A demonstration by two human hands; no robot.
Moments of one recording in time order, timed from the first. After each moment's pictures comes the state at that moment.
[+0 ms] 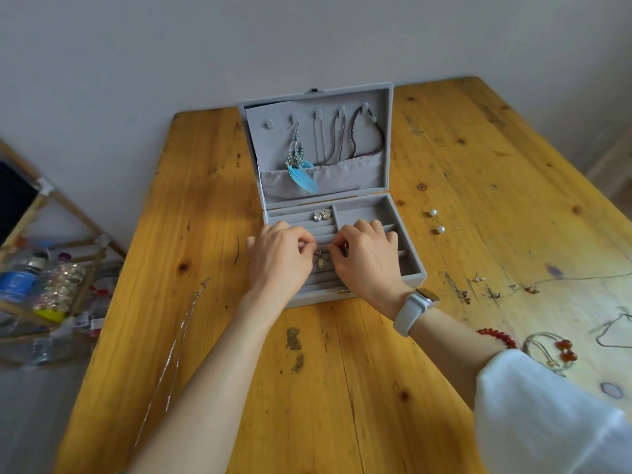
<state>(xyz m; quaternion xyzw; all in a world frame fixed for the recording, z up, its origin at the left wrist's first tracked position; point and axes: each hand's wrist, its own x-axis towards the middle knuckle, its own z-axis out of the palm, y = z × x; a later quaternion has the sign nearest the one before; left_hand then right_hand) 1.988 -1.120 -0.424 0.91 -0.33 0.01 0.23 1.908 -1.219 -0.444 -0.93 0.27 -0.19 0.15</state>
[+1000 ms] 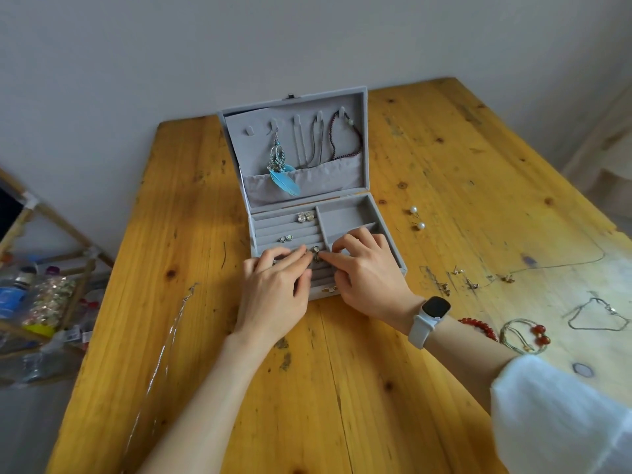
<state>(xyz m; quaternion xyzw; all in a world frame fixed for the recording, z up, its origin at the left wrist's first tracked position) 1.963 -1.095 -0.451 0.85 -0.48 0.10 0.20 1.869 -1.229 -0.448 -0.97 0.12 -0.20 0.09</state>
